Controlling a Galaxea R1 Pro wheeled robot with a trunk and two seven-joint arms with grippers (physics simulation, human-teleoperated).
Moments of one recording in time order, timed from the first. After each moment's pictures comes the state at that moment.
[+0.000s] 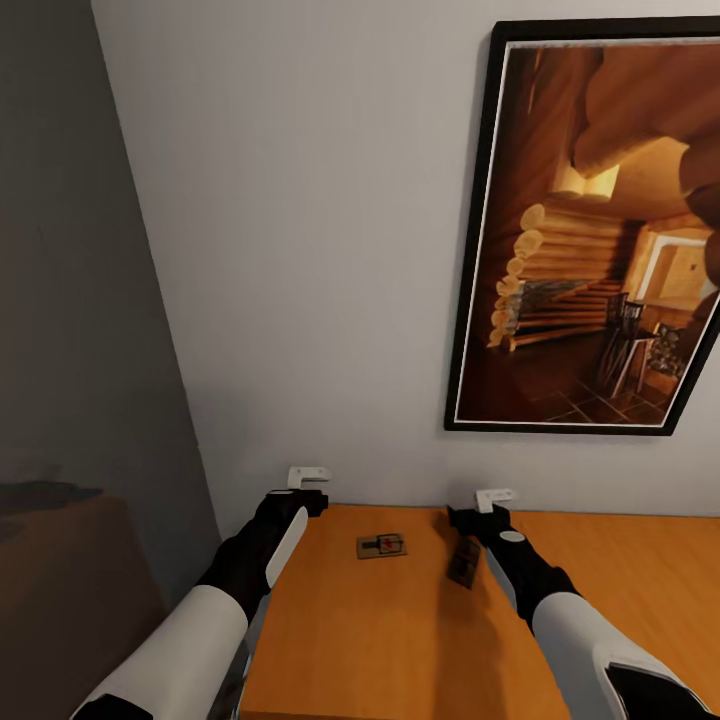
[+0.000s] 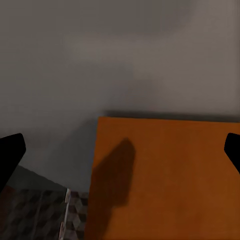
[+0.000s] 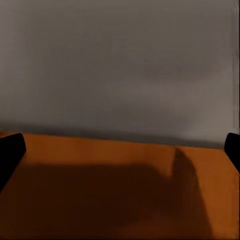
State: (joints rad) left arm -0.73 -0.17 -0.20 -0.78 0.19 0.56 0.35; right arm -0.77 0.01 -0.19 -0.38 0.26 0.01 0.02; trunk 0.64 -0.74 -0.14
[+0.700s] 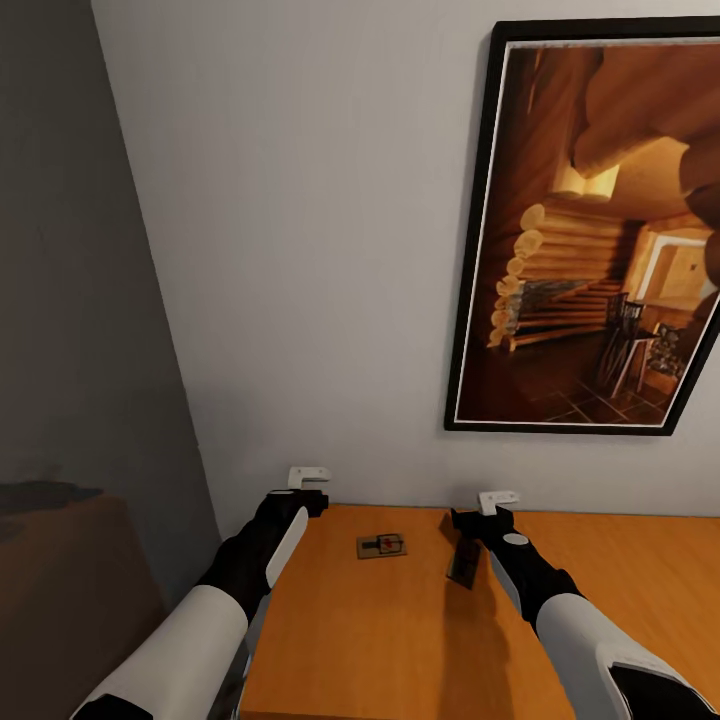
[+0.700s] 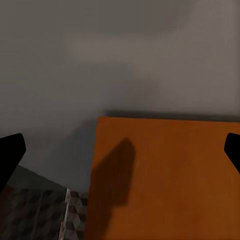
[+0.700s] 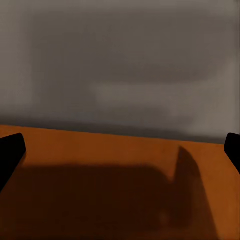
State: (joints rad) left arm -0.73 -0.17 -0.20 -0.78 0.19 0.56 0.34; right arm -0.77 0.00 -0.19 -0.36 0.27 -0.01 0.02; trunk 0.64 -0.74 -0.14
